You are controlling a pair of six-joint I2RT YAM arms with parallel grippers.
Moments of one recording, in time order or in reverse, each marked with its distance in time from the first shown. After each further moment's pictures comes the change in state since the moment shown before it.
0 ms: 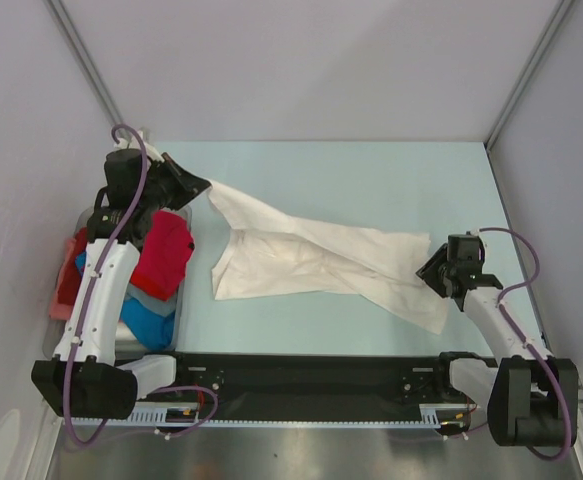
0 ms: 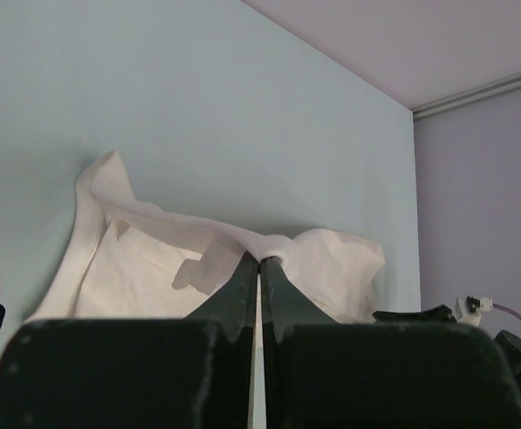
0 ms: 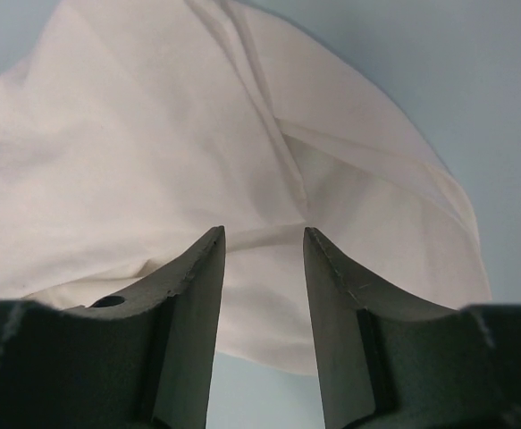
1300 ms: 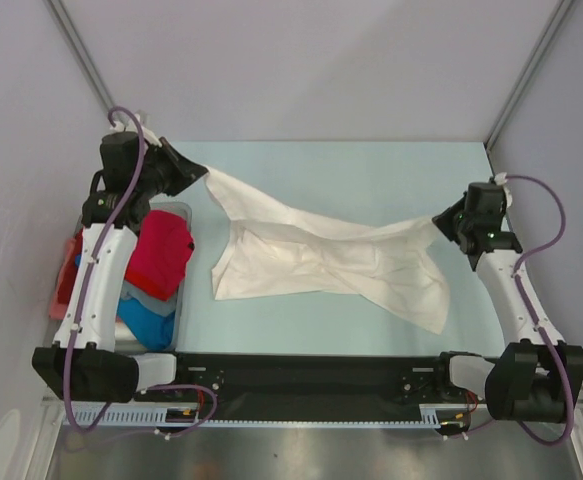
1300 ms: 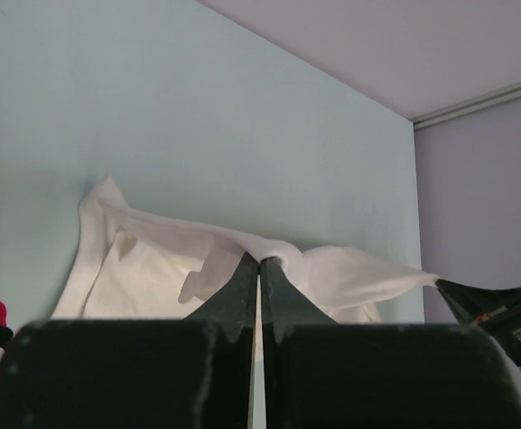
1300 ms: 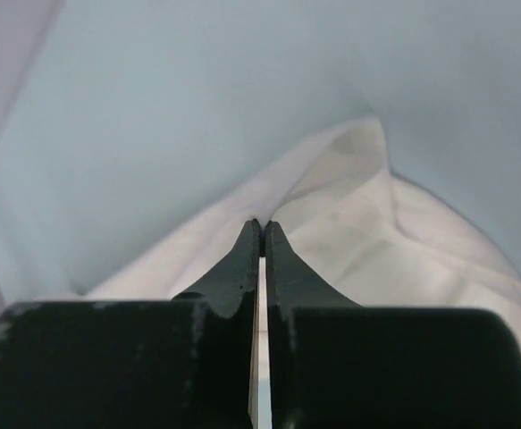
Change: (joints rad) left arm 0.000 0.056 0.103 -0.040 -0.017 0.028; right arm -0.018 0.133 0.350 -0.011 0.010 0.031
